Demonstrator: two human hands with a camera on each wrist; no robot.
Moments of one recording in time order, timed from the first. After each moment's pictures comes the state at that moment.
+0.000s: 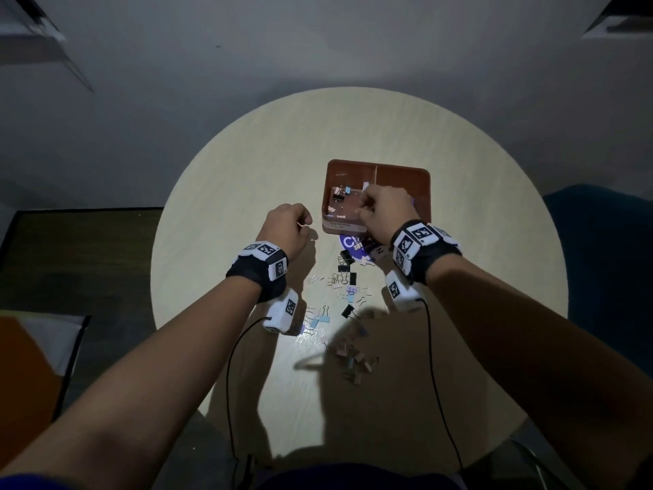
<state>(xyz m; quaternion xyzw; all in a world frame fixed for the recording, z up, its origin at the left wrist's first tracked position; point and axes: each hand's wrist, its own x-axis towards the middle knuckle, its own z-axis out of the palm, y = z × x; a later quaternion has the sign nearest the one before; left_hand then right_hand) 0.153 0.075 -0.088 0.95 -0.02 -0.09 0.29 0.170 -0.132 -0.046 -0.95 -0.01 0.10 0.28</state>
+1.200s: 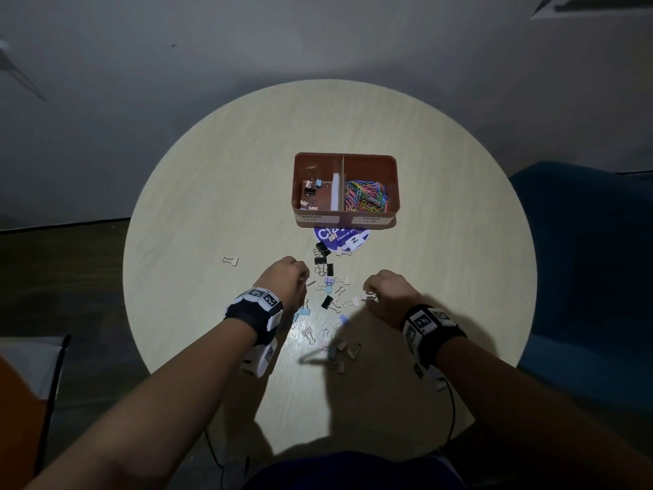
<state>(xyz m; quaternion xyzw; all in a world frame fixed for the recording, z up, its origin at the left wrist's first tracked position) 0.085 0.050 -0.148 0.95 -0.15 -0.20 0.17 0.034 -0.200 -0.148 -0.95 -0.06 0.24 0.21</state>
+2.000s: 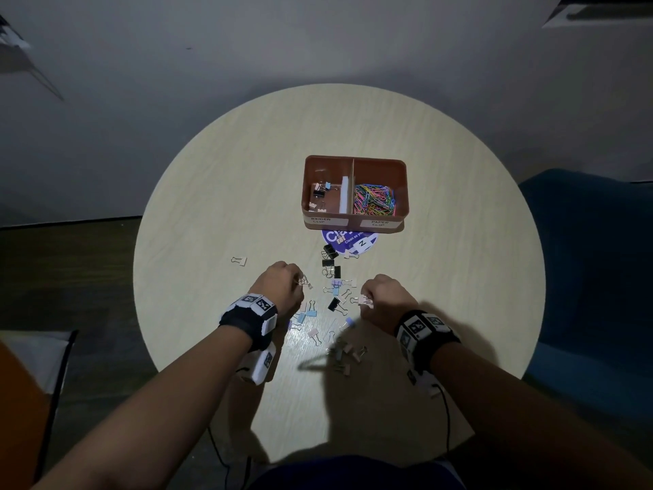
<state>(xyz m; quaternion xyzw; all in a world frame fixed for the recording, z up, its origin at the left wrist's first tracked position) 0.074 0.070 -0.144 0.96 -0.09 -0.20 0.19 0.033 -0.175 -0.142 -0.95 -0.07 0.25 0.19</state>
